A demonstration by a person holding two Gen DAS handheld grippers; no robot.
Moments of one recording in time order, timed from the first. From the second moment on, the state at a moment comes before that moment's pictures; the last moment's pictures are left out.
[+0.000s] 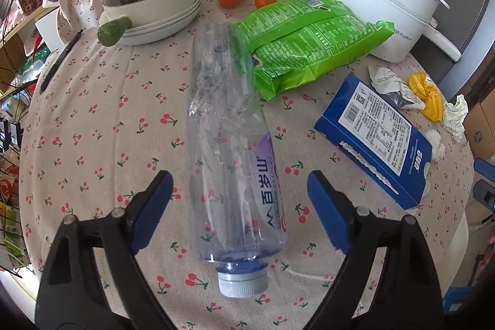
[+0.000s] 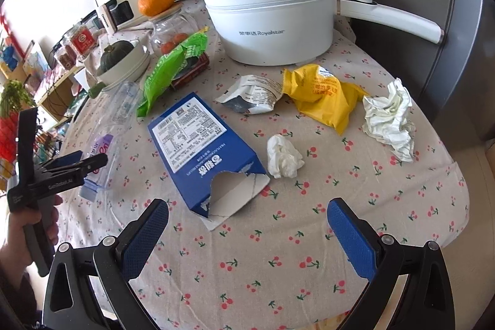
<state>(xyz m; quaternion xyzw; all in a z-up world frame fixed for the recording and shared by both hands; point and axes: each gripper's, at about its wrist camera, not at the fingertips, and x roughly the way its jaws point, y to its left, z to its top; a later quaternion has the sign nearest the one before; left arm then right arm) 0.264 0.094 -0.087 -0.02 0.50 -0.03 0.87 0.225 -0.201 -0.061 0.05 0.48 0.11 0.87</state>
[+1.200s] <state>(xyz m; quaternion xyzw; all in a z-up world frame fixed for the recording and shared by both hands) 0.263 0.102 -0.090 -0.04 0.53 -0.05 0.84 0.277 -0.101 -0.123 -0.13 0.54 0.22 0.80</state>
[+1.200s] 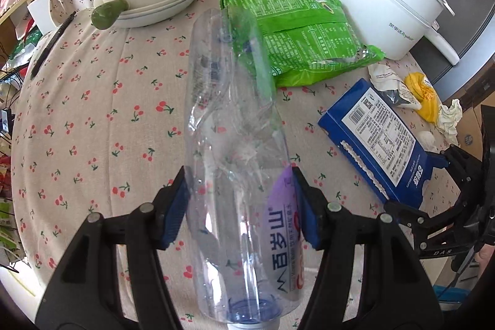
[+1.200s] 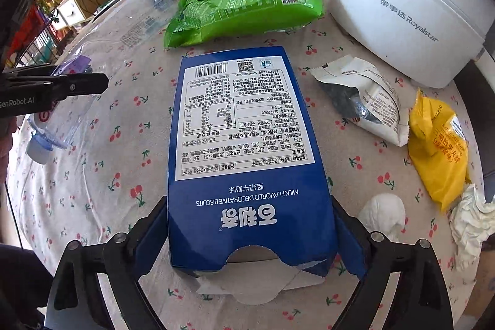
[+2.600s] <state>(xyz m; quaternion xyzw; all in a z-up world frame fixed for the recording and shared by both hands) 0.079 -0.079 -0.028 0.02 0.45 -0.29 0.84 0.045 -0.323 -0.014 0.05 0.49 0.07 0.87</state>
